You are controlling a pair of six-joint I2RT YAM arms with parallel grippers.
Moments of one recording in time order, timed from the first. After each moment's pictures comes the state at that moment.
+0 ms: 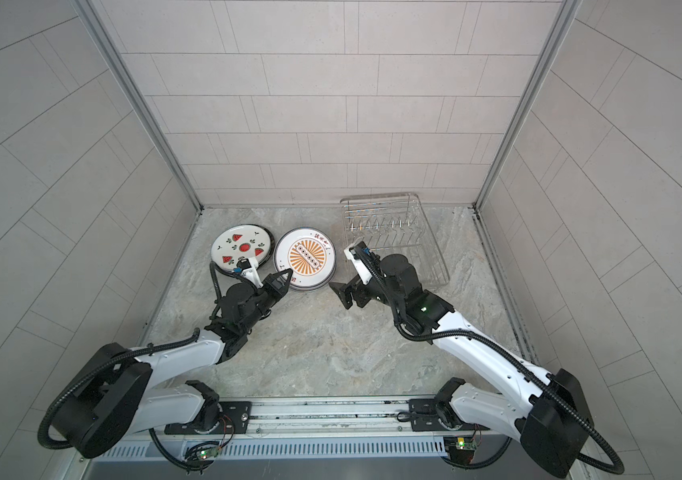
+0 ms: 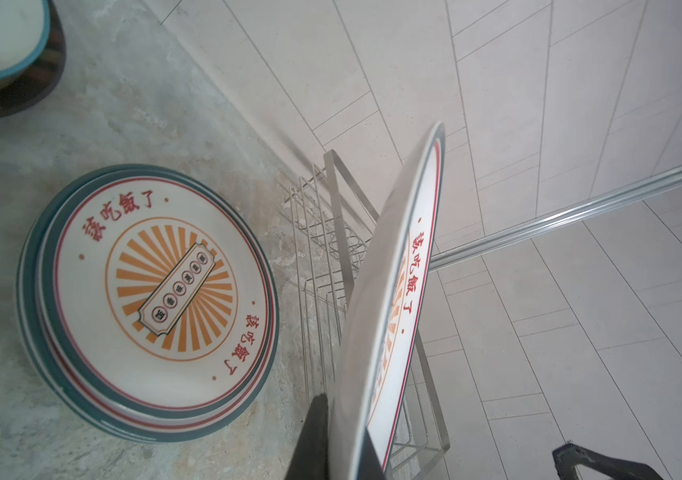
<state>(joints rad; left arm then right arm) -0.50 1.27 0.34 0.73 -0.03 -1.08 0.64 1.10 0.82 -0.07 -0.19 0.02</state>
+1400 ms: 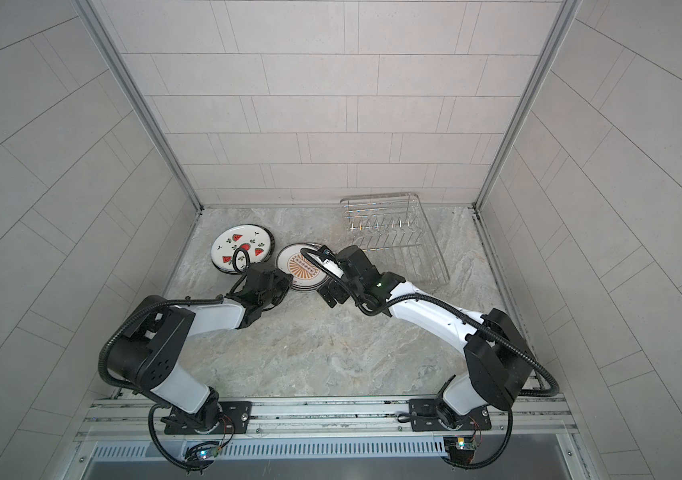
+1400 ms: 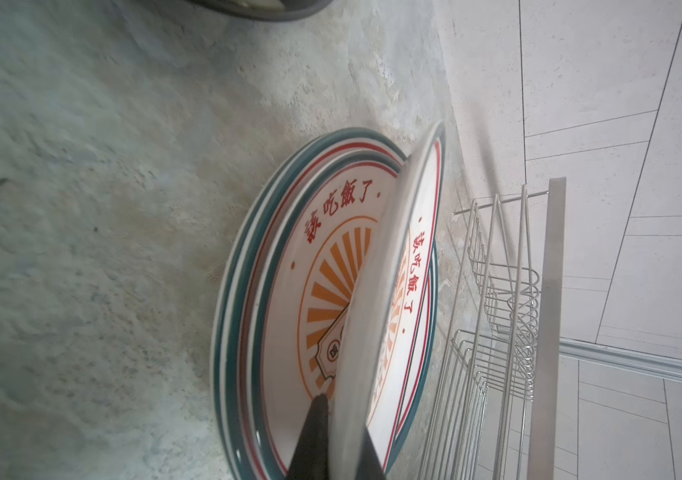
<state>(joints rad) -0.40 1.61 0.61 0.40 -0.03 -1.29 0.72 1.49 1.06 -0.25 0.00 -0.12</state>
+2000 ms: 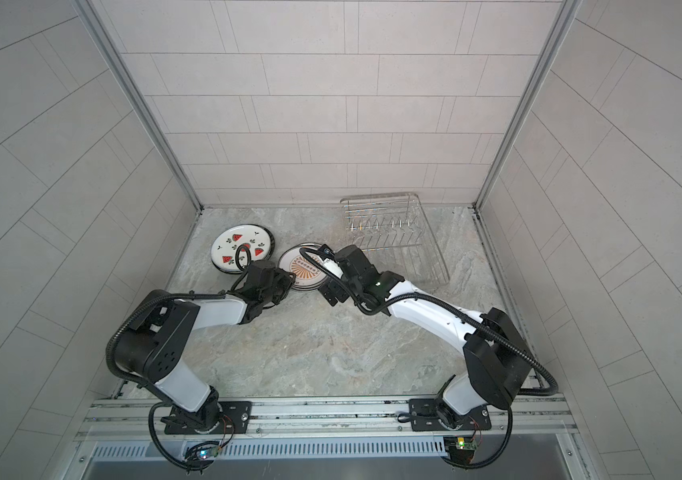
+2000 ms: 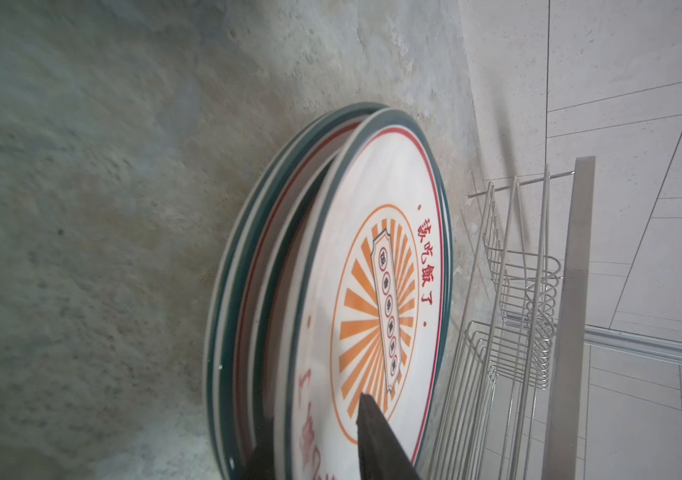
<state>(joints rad) -0.39 1.65 0.64 0.36 0.01 -1.25 0.73 1.49 1.07 -0.26 0.06 -0.12</state>
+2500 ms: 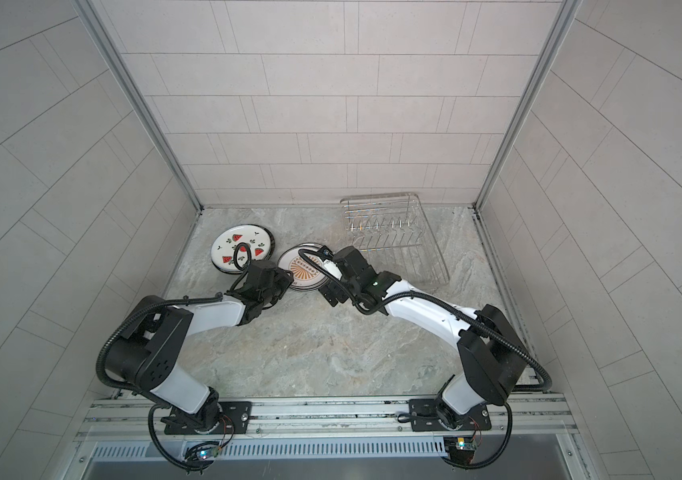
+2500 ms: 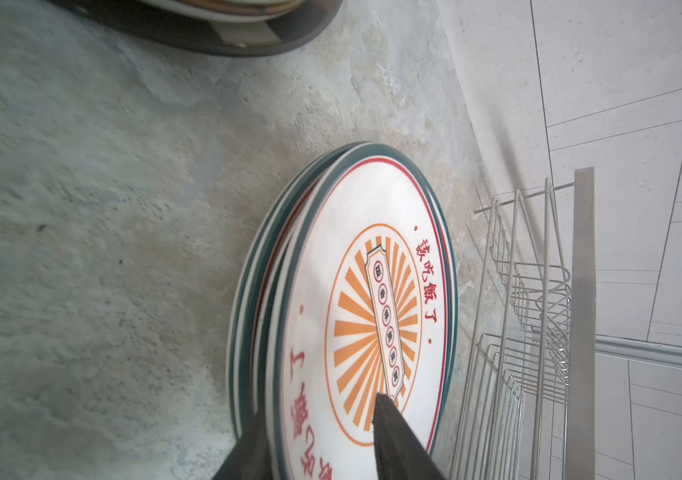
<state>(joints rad) -0.41 1.60 0.64 0.31 -0.09 -1.20 0.73 1.52 1.08 -0.27 0.09 -0.12</state>
